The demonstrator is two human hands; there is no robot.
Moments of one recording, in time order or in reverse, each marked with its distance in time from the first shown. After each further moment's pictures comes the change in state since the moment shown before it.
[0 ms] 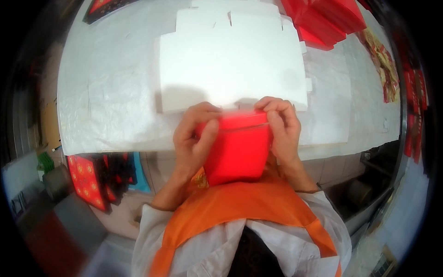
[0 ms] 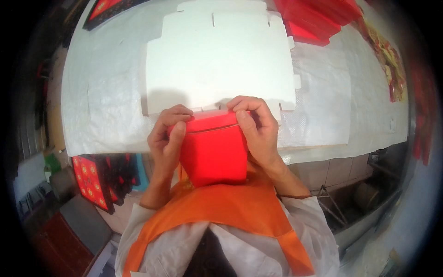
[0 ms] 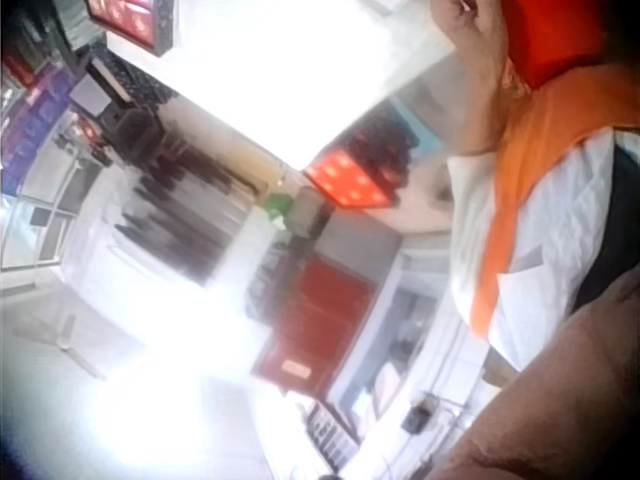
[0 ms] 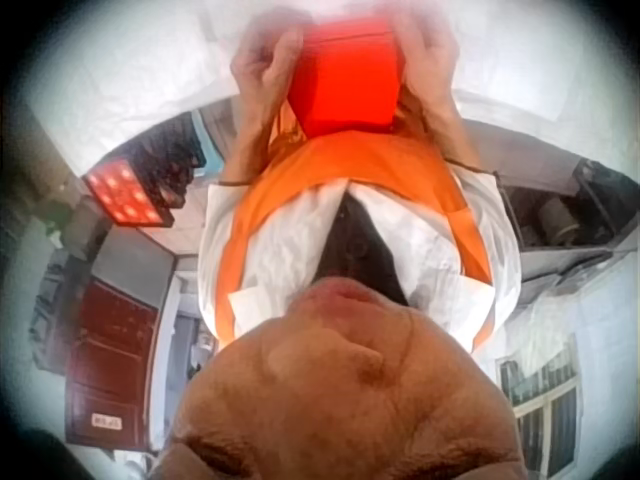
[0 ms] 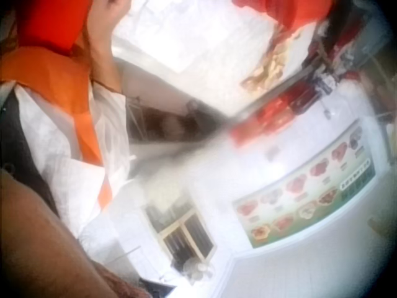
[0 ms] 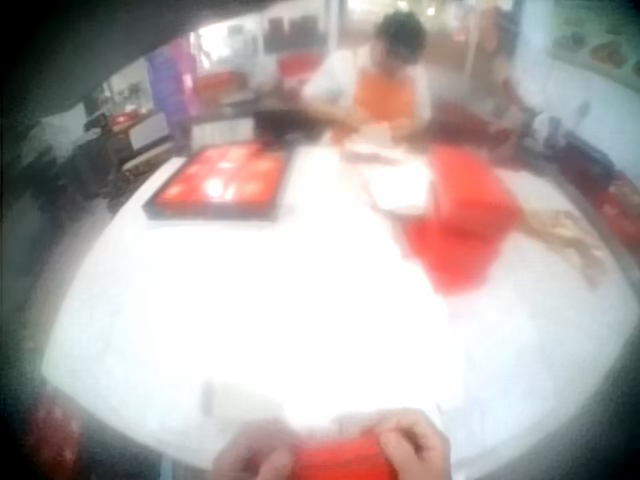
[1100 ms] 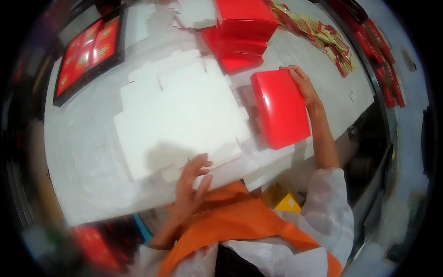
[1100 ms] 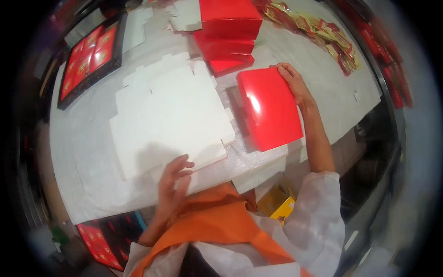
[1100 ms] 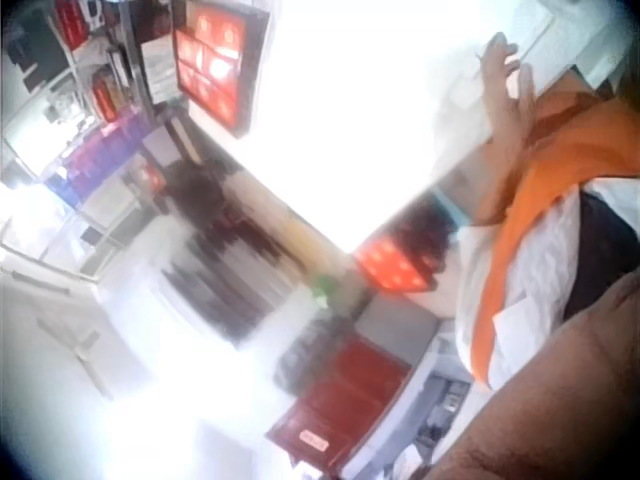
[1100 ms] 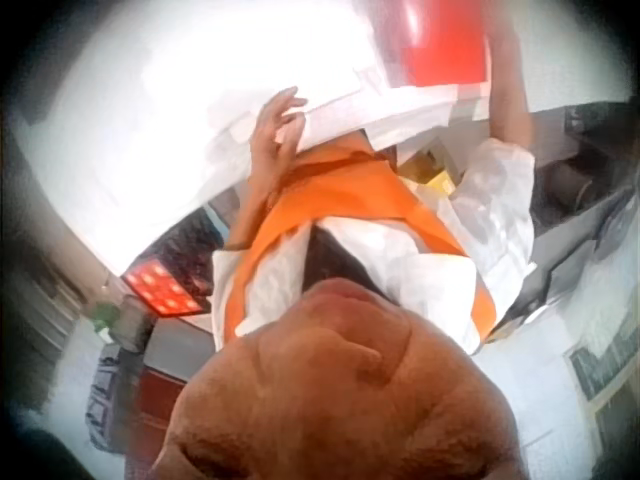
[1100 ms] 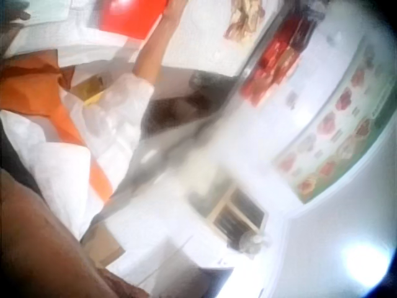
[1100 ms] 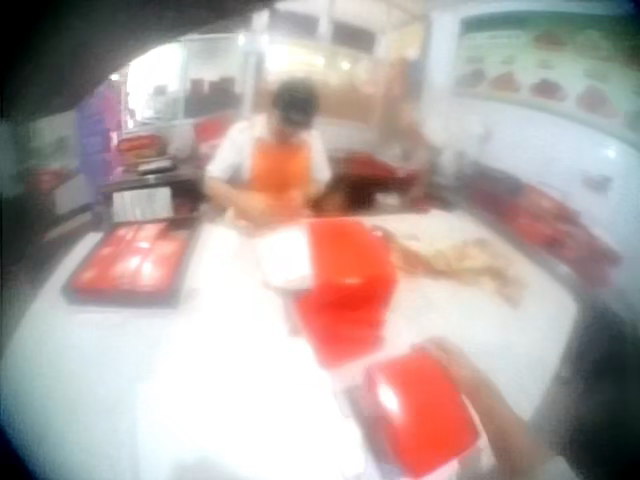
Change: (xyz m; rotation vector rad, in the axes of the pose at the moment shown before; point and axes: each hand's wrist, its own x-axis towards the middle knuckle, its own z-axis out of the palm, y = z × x) left_hand 0.007 0.014 0.065 -0.027 -0.432 -0.168; right_hand 0.105 -0.043 -0.273 -0.008 0.260 0.205
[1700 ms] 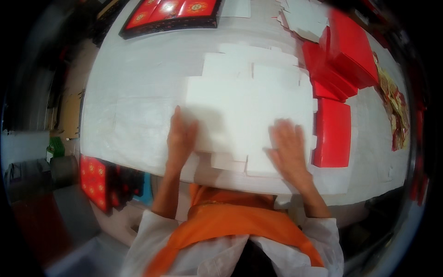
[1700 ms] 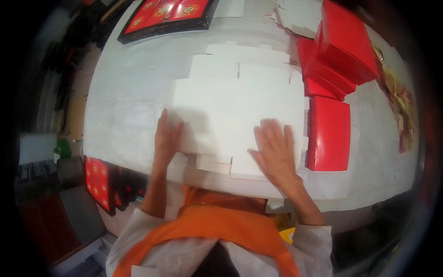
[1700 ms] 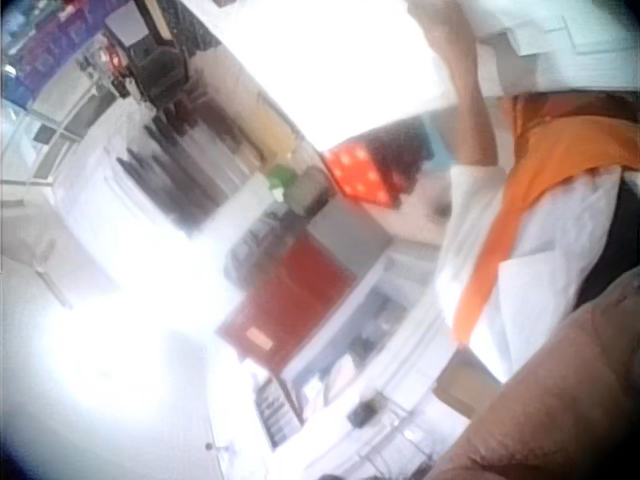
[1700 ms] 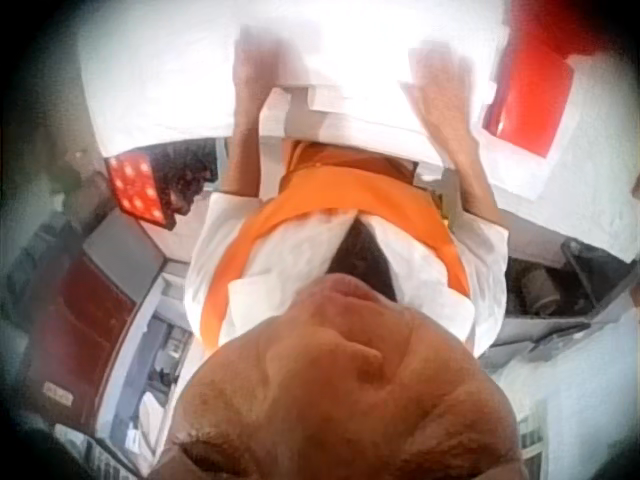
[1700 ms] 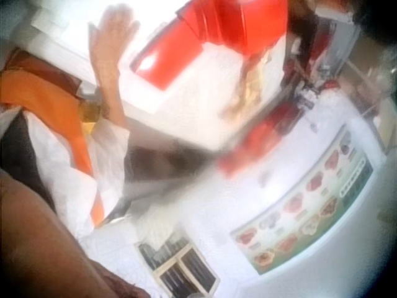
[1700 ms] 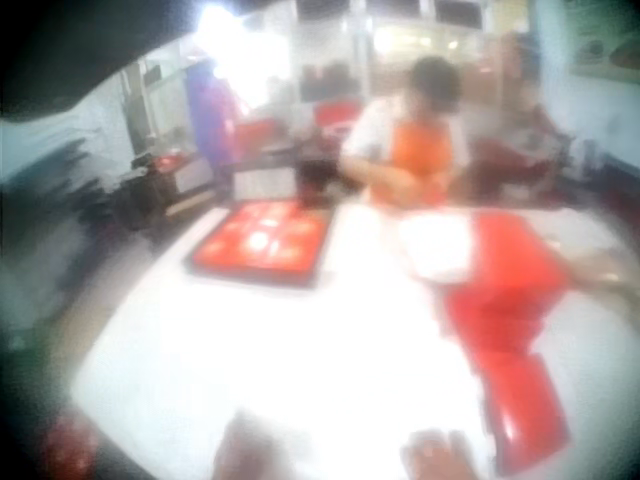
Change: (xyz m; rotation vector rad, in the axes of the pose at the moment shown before) left_hand 0.008 -0.073 -0.127 0.717 0.649 -0.196; right_hand -0.086 0.069 0.197 -1.454 -0.506 -0.703
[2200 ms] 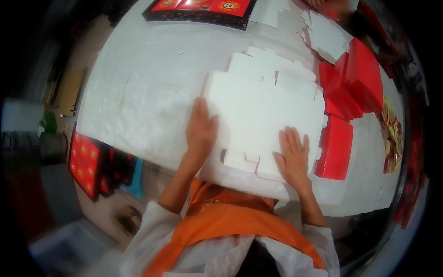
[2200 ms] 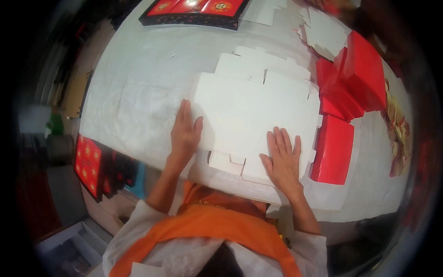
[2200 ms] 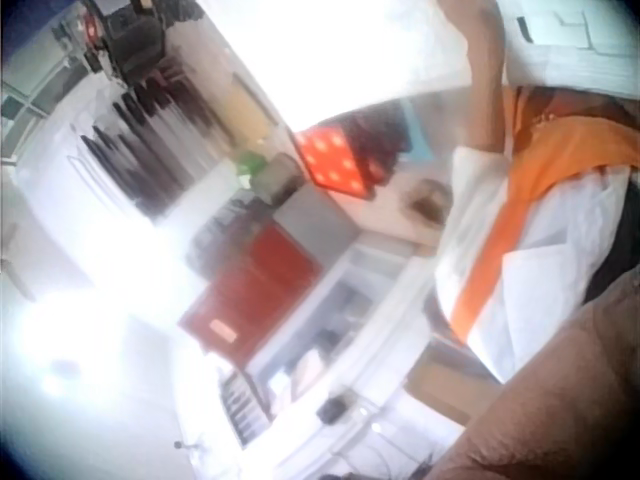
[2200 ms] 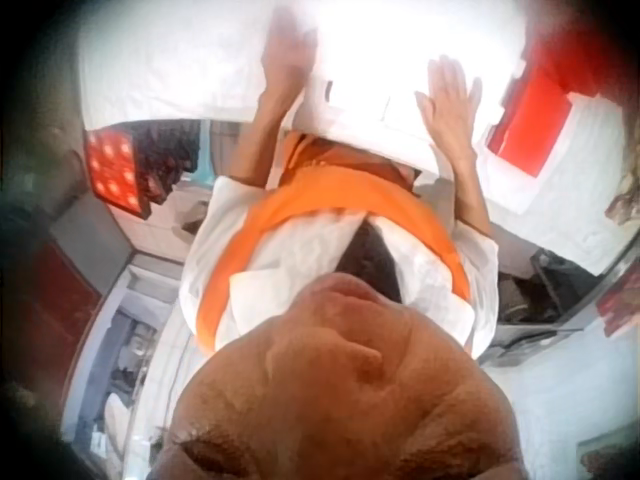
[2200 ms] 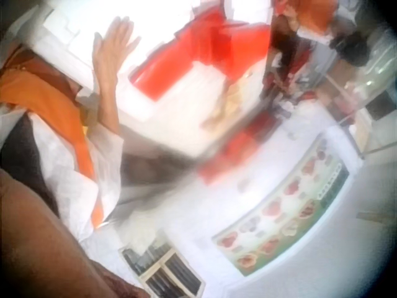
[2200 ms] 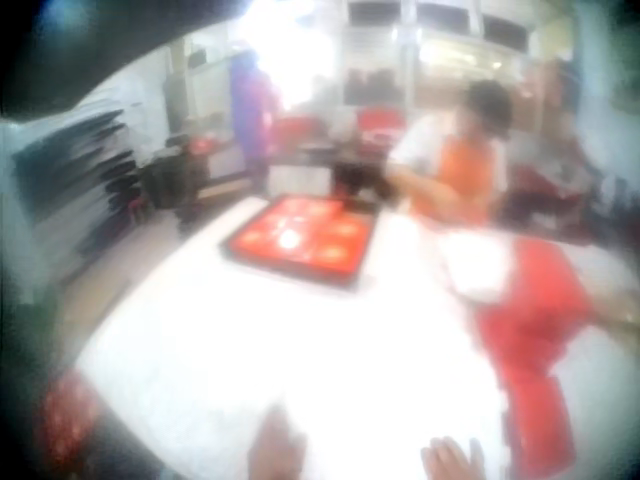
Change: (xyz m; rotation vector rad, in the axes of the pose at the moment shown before) left_hand -0.005 -0.004 0.016 0.150 0.235 0.167; right_hand 0.012 -0.017 0.005 -0.050 -0.083 0.019
